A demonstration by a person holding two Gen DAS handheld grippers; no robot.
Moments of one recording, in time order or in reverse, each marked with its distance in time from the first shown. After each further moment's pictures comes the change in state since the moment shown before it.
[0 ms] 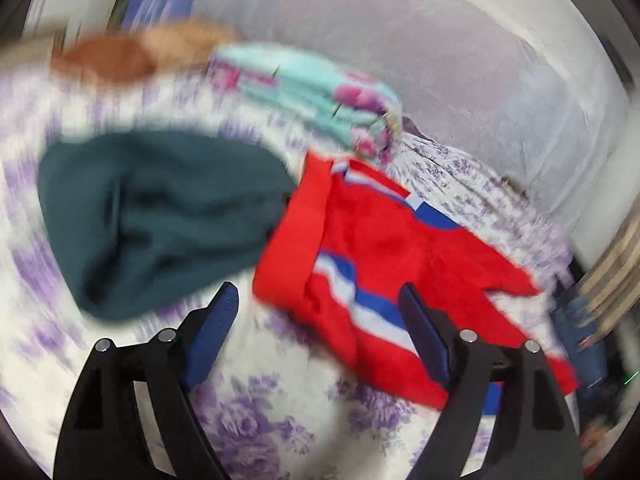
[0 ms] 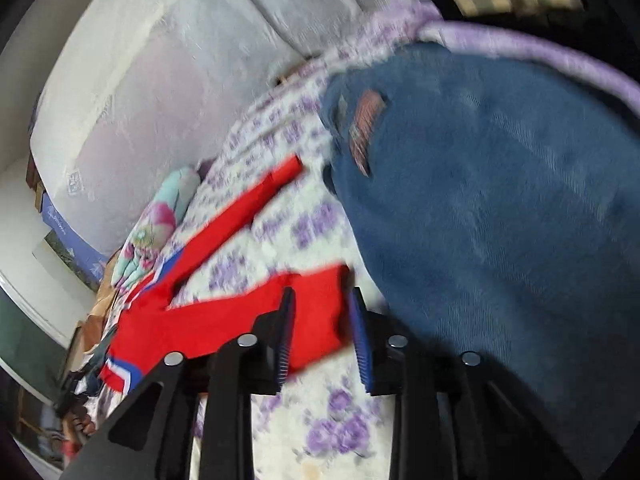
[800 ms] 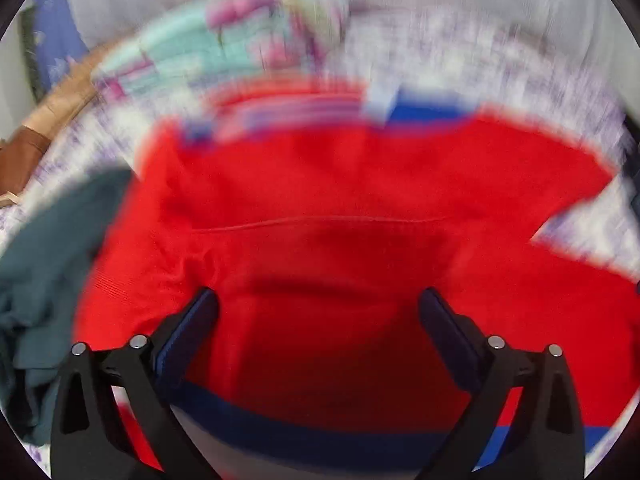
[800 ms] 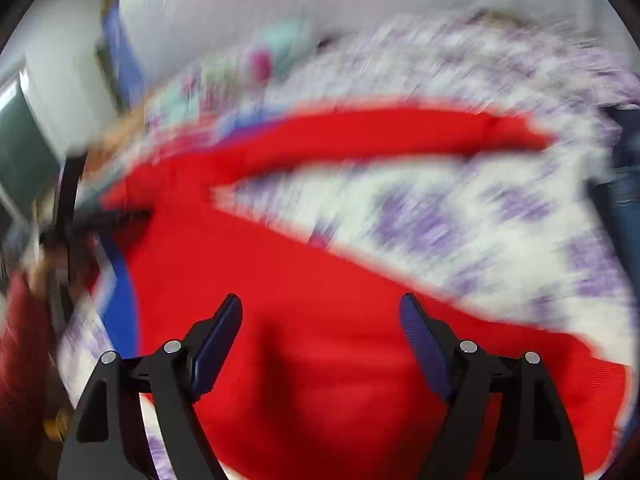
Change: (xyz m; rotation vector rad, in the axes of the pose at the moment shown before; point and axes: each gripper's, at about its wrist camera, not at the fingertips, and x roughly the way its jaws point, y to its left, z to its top) left arm 0.166 -0.116 0.010 0.380 0.339 0.206; right arm 0.170 0.187 -0.049 -0.568 0.408 0.051
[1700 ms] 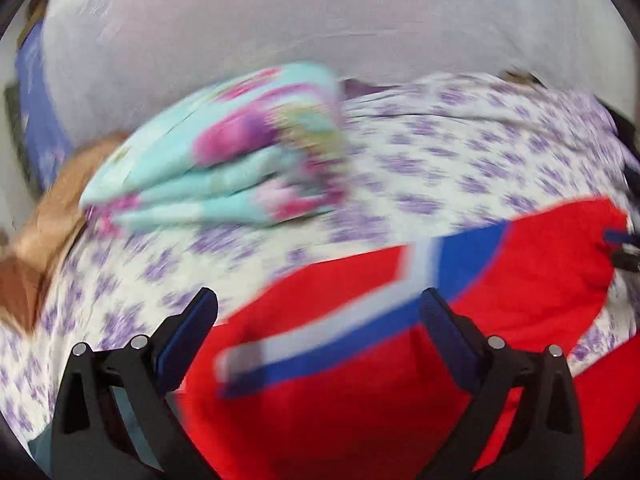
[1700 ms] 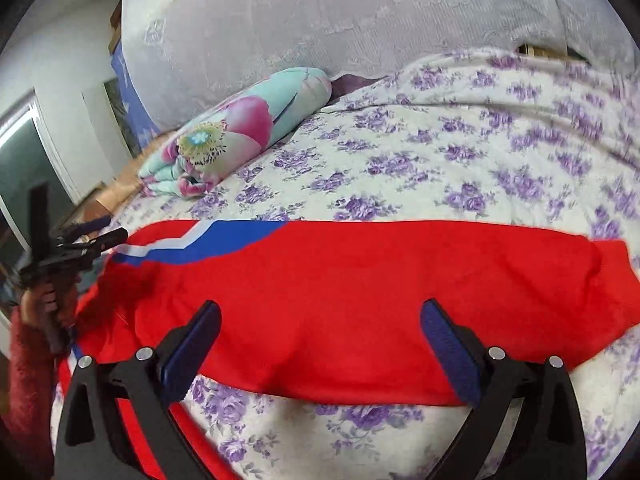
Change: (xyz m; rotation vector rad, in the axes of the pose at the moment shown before) left arm 0.000 0.056 0.118 0.069 -0.259 -0.013; right arm 0.080 -0.049 0.152 0.054 -0.200 0.141
